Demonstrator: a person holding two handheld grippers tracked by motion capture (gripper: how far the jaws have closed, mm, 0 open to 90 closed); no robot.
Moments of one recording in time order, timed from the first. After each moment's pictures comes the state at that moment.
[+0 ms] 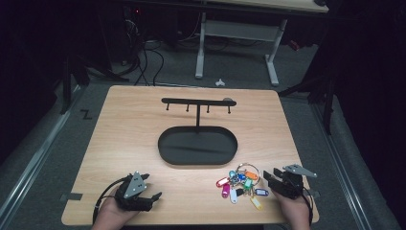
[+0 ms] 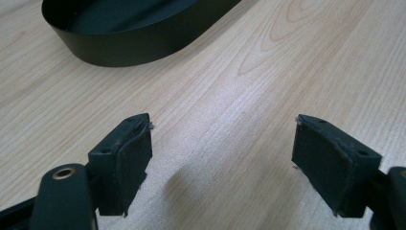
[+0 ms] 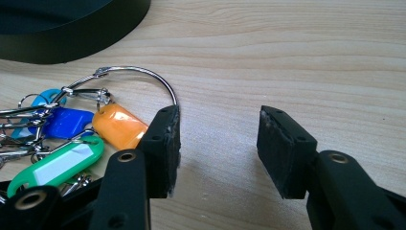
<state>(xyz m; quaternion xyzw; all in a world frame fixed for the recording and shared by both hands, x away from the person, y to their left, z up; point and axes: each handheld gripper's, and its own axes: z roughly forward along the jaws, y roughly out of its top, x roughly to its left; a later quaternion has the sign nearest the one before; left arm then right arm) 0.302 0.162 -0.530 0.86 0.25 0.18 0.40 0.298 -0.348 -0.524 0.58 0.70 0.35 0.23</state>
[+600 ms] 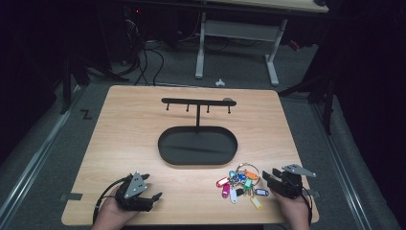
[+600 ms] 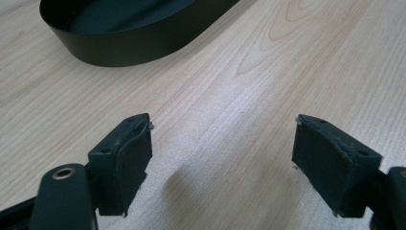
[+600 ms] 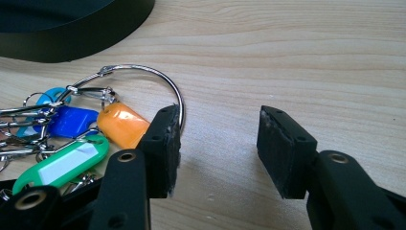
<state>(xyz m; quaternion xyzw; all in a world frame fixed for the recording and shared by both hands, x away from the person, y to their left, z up) 0.302 0.161 -0.530 0.86 0.25 0.18 0.40 0.299 -0.346 -0.525 0.58 0.70 0.36 0.22</state>
